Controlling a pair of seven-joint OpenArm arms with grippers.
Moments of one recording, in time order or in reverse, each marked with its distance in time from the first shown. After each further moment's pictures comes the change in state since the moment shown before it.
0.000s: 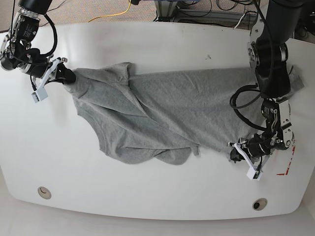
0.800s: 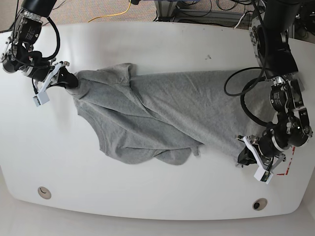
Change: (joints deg) left arm 8.9 -1.9 -1.6 33.6 -11.5 -0.3 18.5; right arm 2.2 -1.4 0.1 0.0 0.0 0.0 0.0
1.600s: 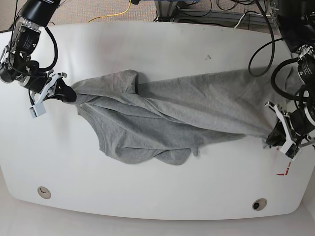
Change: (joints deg) left arm 12.2 -13.0 -9.9 24.7 -19.2 -6.5 17.2; right arm 5.1 0.3 0.0 0.0 -0.2 0.0 0.0
